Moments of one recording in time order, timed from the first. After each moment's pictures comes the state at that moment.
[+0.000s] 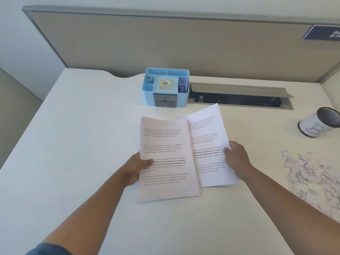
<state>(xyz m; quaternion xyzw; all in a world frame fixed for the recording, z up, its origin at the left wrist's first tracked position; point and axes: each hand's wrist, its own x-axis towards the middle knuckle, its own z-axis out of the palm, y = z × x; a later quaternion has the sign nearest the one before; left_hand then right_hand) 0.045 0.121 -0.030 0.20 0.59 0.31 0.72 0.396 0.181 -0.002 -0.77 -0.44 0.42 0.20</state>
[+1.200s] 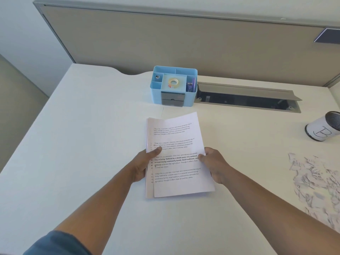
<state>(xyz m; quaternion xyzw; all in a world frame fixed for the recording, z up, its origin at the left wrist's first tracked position) 0.046 0.123 -0.021 0.17 0.56 0.33 0.74 0.306 0.160 0.002 -0.68 -0.34 0.62 0.18</state>
